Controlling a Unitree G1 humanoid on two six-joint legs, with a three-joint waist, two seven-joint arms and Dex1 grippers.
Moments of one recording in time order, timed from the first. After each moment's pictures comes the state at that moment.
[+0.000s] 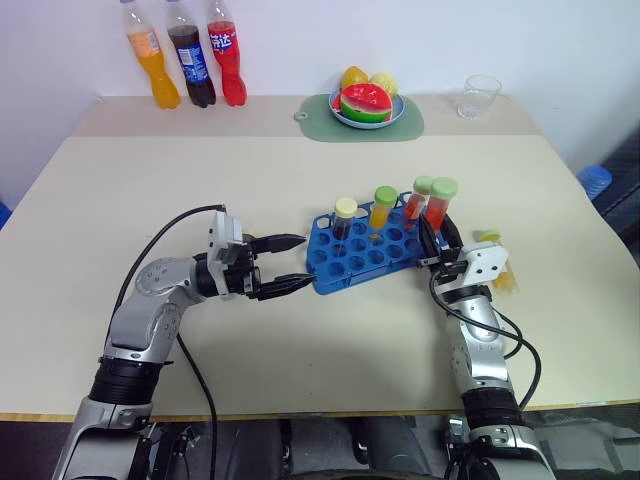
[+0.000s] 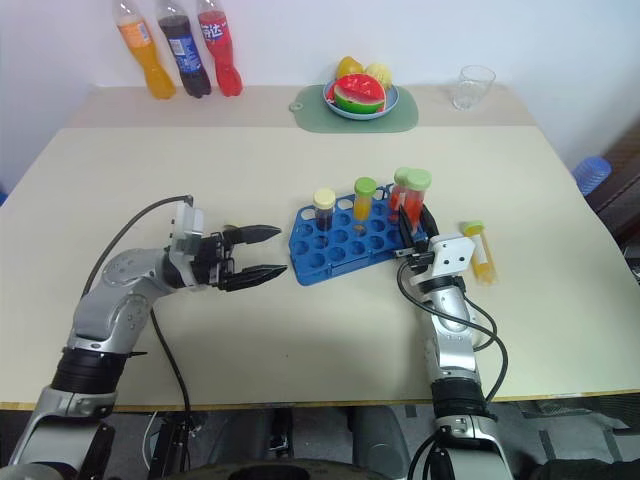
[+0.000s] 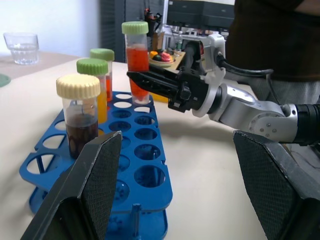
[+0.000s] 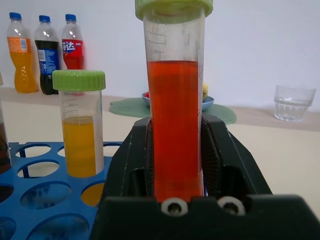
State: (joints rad) left arm -0.33 0.49 -0.02 -0.06 -0.56 0.25 -1.17; right arm -0.22 -0.15 -0.13 0.29 0.14 -0.48 0.31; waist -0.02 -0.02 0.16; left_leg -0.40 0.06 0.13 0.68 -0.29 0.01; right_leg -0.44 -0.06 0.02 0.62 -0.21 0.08
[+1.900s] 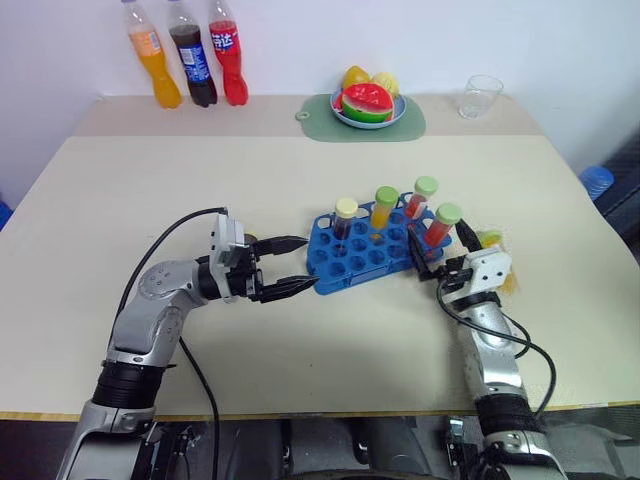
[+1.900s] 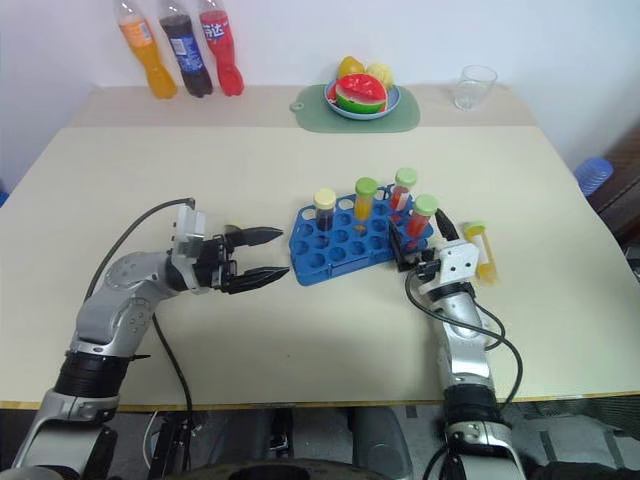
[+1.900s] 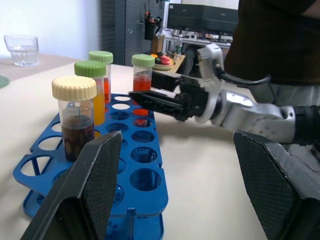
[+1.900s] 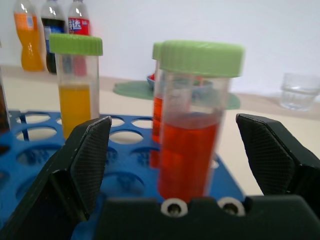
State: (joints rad) left arm -0.32 0.47 -0.02 -0.08 -0.56 0.25 -1.17; right arm -0.14 -0.26 -0.13 0.23 0.14 -0.43 0.35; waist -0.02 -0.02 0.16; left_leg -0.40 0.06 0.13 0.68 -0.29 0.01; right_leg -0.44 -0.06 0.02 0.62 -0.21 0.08
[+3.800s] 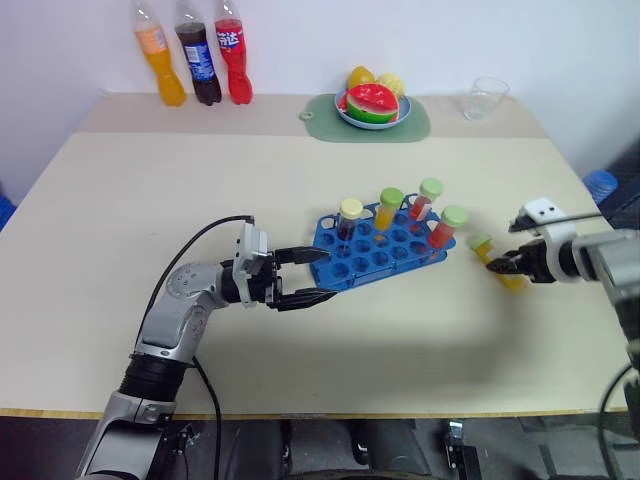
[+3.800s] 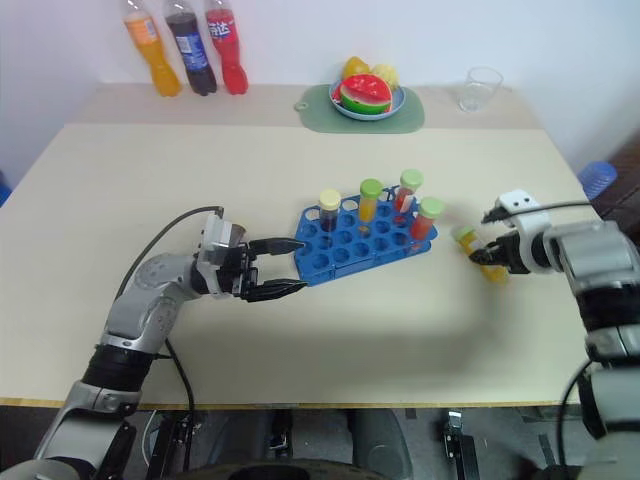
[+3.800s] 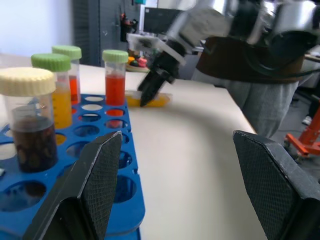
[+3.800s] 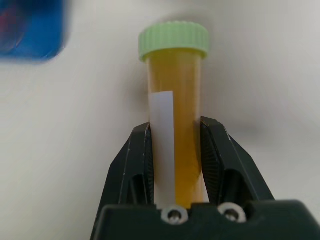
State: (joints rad) left arm -0.36 0.40 -0.10 0.02 -0.51 0.19 -1.24; right arm -0.36 -1.00 -0.02 0.17 0.23 0.82 0.92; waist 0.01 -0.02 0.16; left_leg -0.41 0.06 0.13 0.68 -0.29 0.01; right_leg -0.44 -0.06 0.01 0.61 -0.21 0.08
